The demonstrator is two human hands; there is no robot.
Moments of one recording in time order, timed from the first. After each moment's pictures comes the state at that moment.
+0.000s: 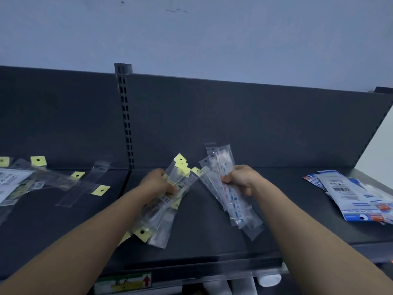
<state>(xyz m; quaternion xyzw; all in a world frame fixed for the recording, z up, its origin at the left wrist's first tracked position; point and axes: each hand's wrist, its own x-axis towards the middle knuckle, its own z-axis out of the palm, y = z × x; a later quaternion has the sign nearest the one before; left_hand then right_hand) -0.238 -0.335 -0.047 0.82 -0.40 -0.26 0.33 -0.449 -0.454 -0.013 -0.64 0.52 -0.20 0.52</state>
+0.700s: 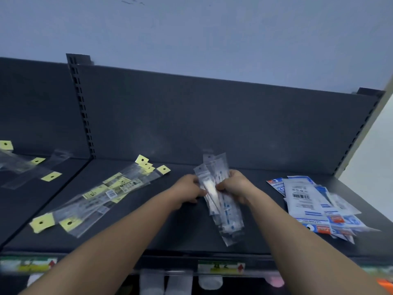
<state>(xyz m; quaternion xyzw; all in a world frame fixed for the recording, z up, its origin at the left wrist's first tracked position) -0.440 -0.439 -0.053 0.73 -0.42 -0.36 0.40 -0.566 -0.528 -0.030 -0.69 0.47 -0.18 0.51</state>
